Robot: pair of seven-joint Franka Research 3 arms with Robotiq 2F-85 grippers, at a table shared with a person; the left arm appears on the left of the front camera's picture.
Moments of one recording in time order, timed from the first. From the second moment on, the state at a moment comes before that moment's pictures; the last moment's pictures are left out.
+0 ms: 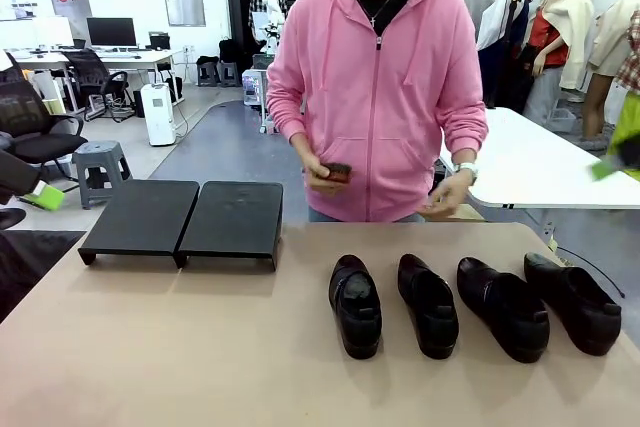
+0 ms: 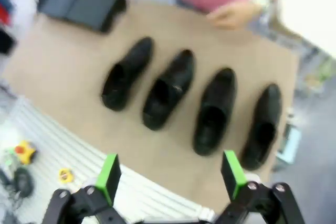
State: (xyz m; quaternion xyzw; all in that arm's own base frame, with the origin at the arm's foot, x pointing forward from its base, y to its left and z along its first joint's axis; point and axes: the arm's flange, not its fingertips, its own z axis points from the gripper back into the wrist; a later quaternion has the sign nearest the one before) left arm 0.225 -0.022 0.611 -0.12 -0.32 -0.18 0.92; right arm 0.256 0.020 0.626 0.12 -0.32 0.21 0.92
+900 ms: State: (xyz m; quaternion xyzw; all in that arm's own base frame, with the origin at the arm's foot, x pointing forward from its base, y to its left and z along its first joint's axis) left arm 0.225 -0.022 0.611 -0.12 -0.32 -0.18 0.92; right arm 0.295 0.240 0.509 0.08 -0.25 0.21 0.94
